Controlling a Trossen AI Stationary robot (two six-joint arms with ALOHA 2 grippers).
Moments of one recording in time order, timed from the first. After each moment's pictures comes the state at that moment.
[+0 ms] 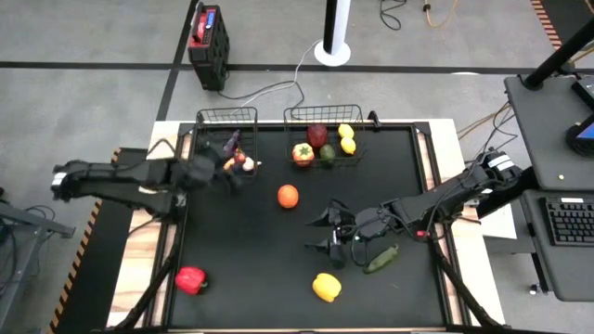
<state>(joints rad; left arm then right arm) -0.02 0.87 0.79 -0.49 -0.70 -0.31 0.36 1.49 0.99 0.21 0.29 0.44</state>
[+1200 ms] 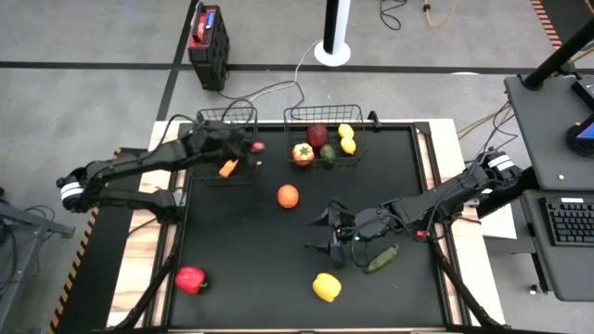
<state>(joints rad) 0.46 1.07 0.79 -0.28 -0.05 -0.24 0.36 1.49 0.99 0.21 0.29 0.38</state>
